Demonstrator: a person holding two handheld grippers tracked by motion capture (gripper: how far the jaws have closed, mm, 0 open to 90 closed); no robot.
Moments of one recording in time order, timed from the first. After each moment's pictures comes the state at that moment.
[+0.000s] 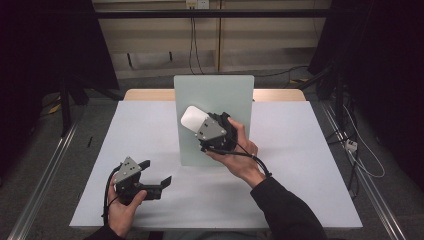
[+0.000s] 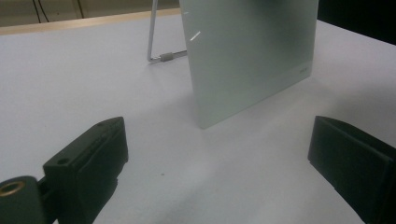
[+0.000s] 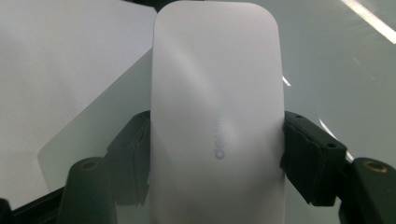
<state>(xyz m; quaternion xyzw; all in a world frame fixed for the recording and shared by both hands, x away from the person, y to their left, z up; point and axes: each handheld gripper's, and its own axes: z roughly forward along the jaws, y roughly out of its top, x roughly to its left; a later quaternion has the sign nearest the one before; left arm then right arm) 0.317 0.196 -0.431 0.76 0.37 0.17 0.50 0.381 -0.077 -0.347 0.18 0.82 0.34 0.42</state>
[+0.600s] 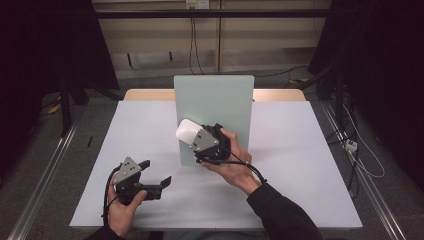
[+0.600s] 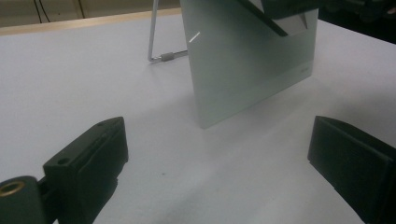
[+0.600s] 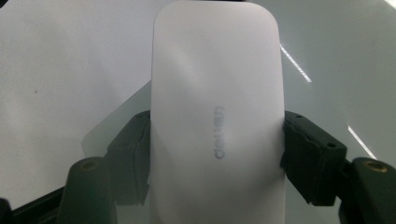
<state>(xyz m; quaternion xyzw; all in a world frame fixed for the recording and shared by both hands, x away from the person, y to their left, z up) 0.316 0.196 -0.431 0.76 0.37 0.17 0.50 0.370 -0.063 -0.378 0.16 0.84 0.34 0.38</state>
